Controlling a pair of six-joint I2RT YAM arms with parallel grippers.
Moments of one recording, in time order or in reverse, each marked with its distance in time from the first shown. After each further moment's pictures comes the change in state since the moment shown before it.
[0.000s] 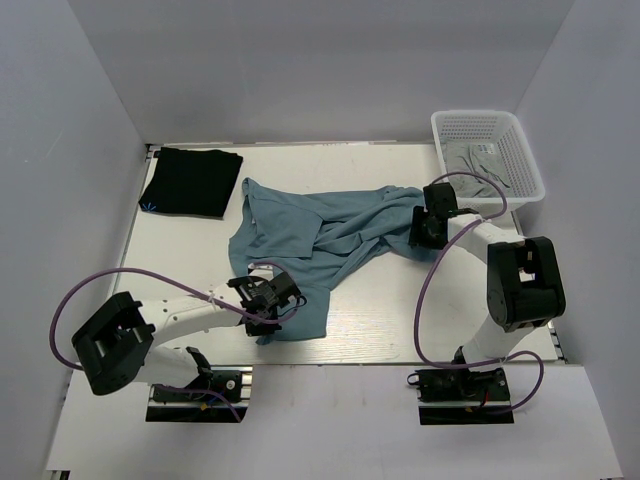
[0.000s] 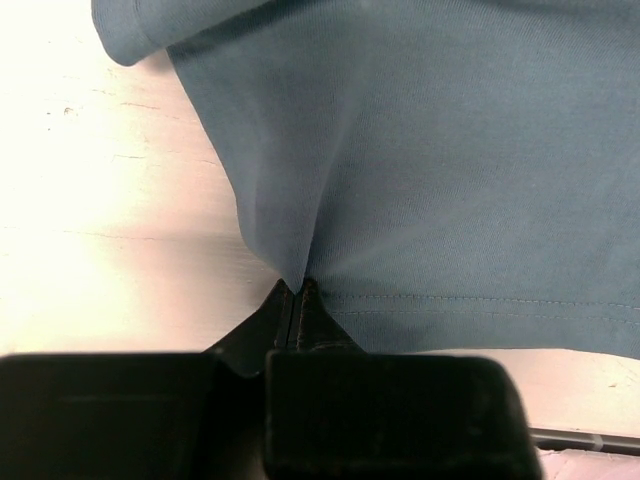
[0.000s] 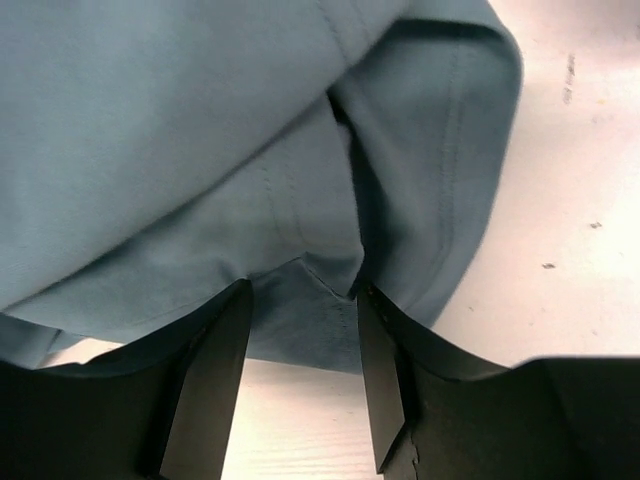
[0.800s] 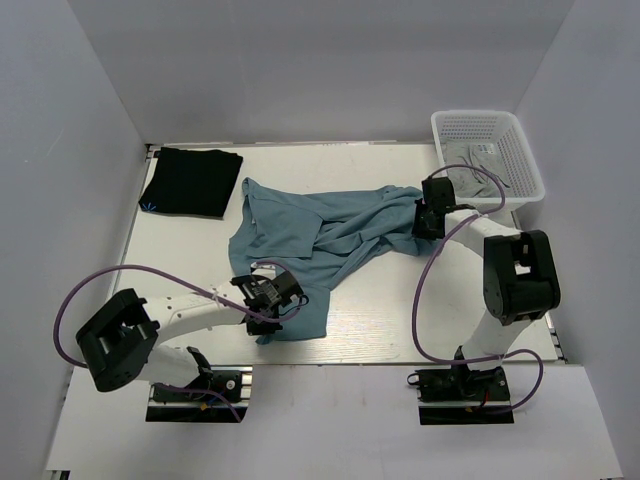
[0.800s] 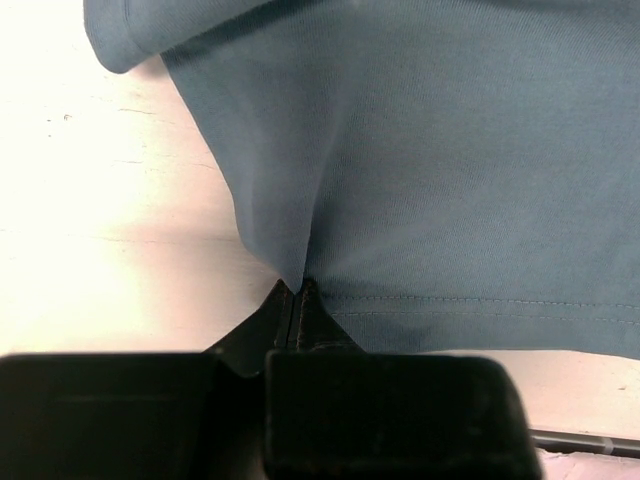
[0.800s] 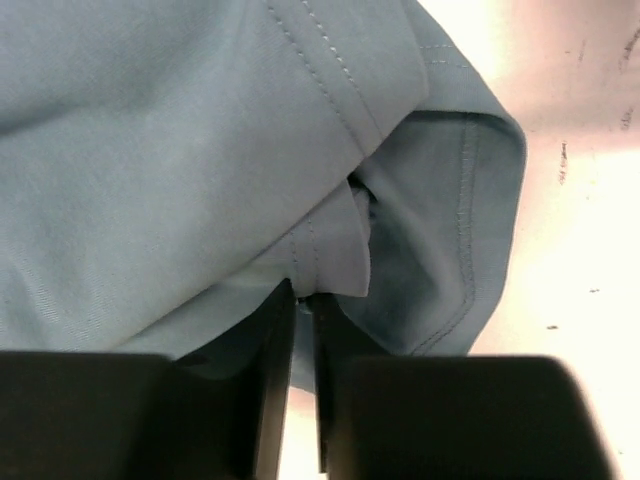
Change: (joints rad) left arm 0.000 0.028 0.018 -0.004 -0.003 0.021; right arm 0.000 0.048 0.047 0.075 0.010 0.008
